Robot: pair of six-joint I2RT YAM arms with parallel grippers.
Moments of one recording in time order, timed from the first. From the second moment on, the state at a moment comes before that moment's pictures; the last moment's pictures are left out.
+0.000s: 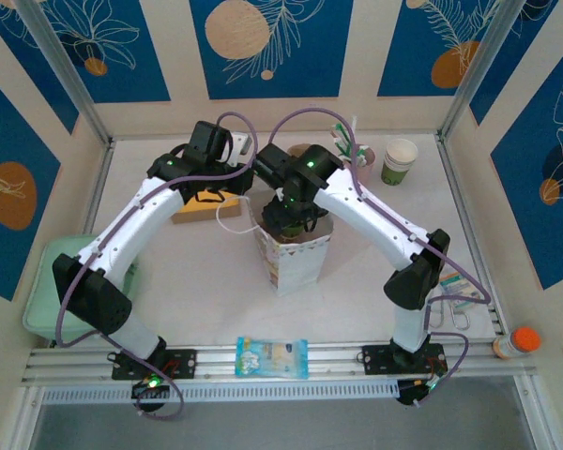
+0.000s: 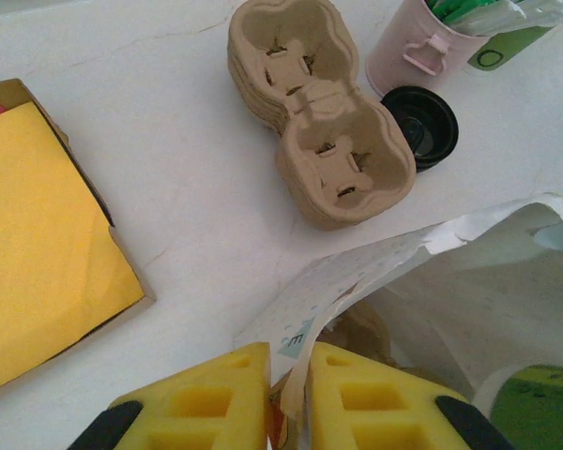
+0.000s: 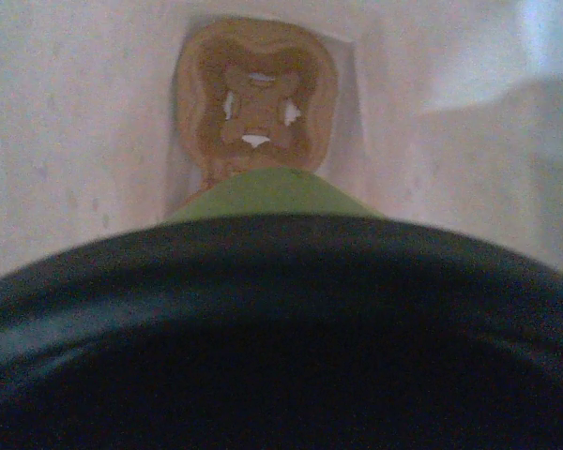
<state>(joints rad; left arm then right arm) -0.52 1.58 1.61 -0.83 0.13 -0.19 0.87 1.85 2.06 -1.56 0.15 0.41</state>
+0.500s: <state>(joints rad) -0.52 1.58 1.61 -0.83 0.16 -0.21 0.78 1.72 1.85 -1.43 0.03 0.41</state>
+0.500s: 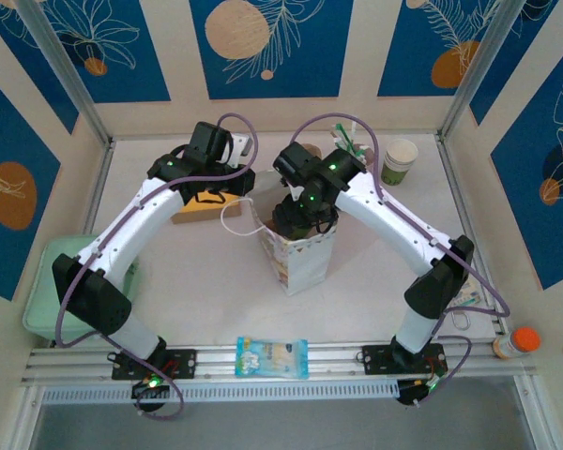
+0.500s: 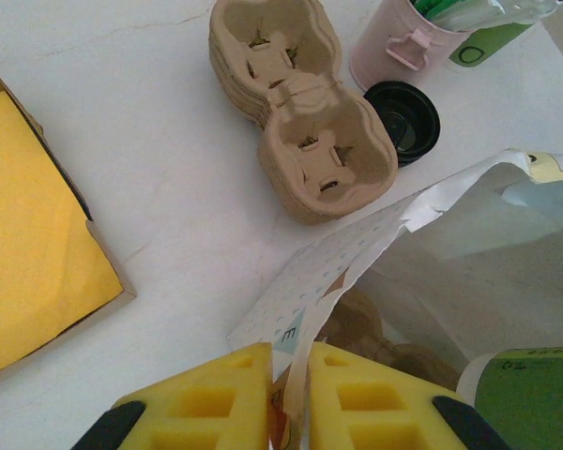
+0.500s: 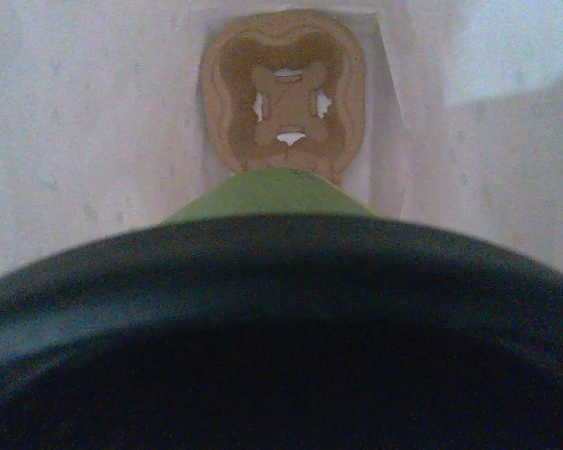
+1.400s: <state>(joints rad) -0.52 1.58 1.61 -0.83 0.21 -0.21 0.83 1.88 1.95 -1.51 0.10 0.40</state>
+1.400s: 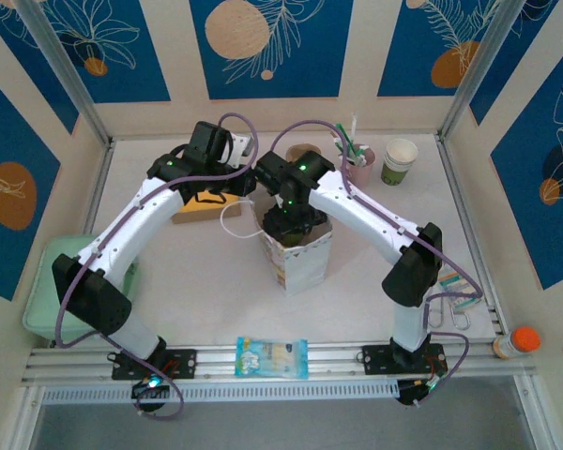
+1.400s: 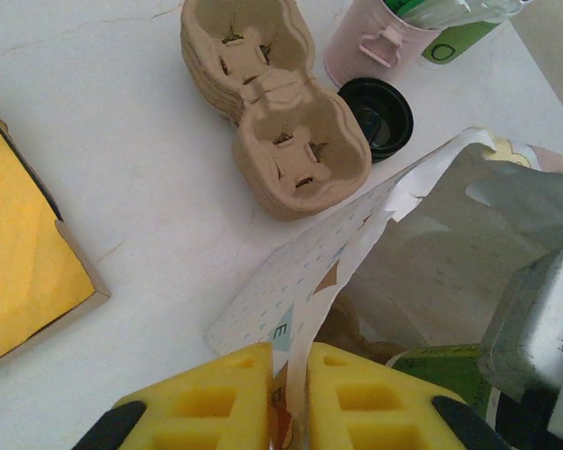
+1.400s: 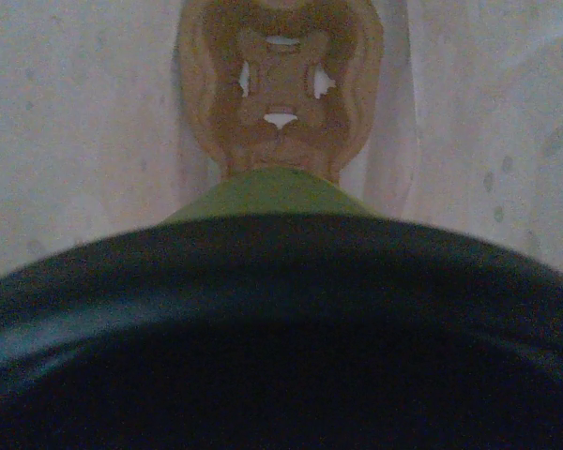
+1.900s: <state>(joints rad) -0.52 1.58 1.61 -0.83 0.21 -0.21 0.84 1.88 1.88 -1.49 0.07 0.40</state>
